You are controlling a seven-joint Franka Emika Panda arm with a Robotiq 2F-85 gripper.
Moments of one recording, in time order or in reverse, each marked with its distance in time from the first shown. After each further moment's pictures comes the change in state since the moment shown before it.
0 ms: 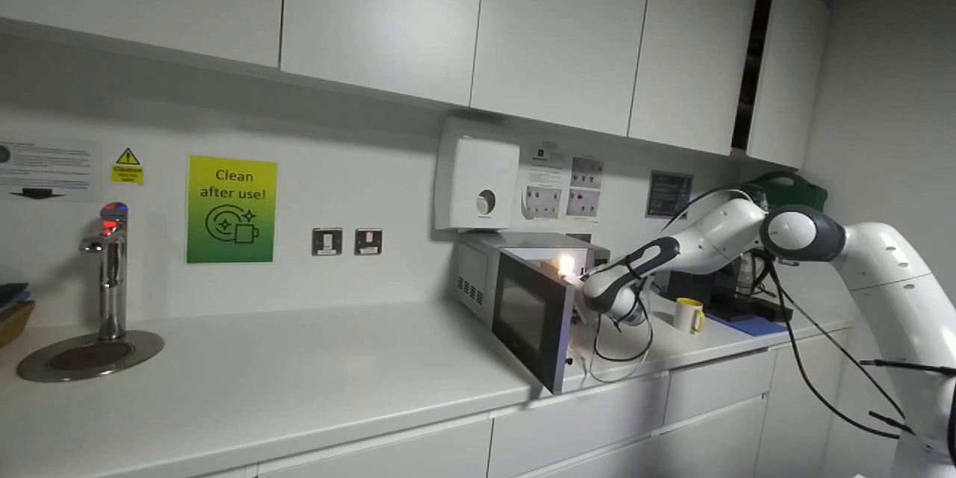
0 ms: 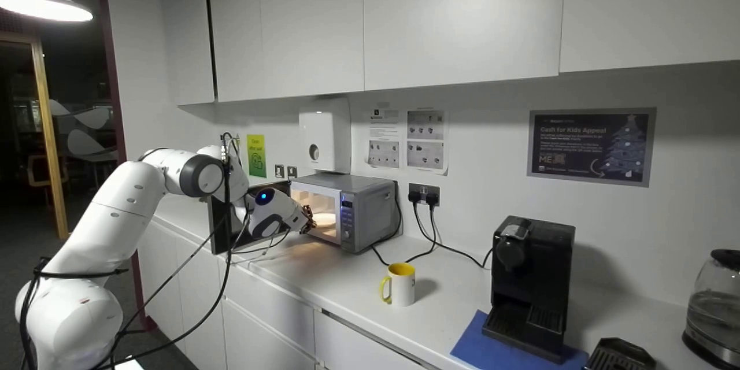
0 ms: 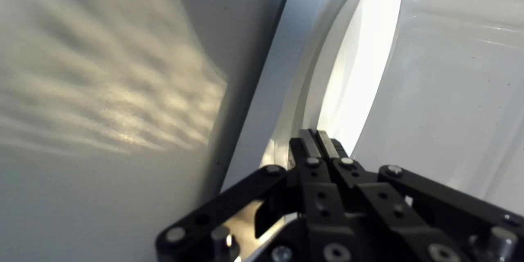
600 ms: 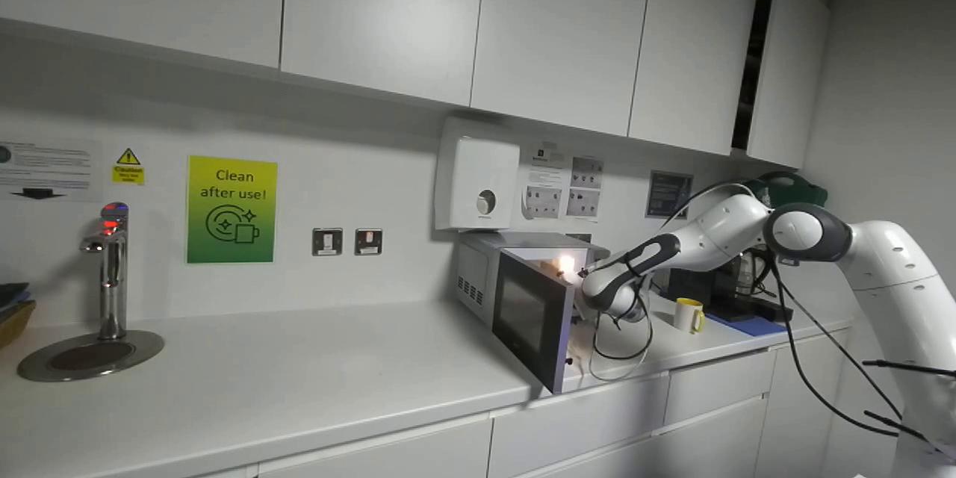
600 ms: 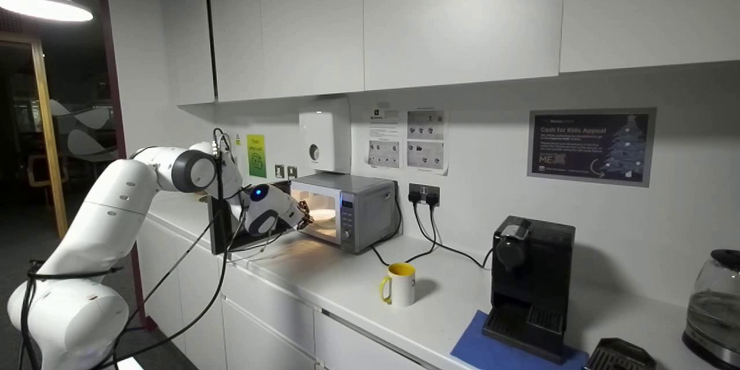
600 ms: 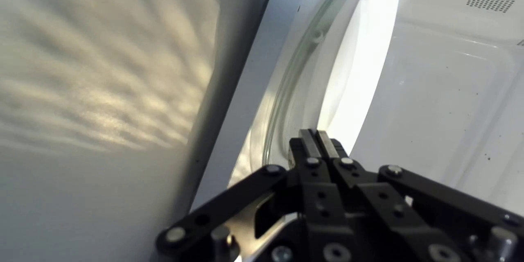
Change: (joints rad) arm 0.112 -0.037 -0.102 -0.013 0.022 0.000 -0.001
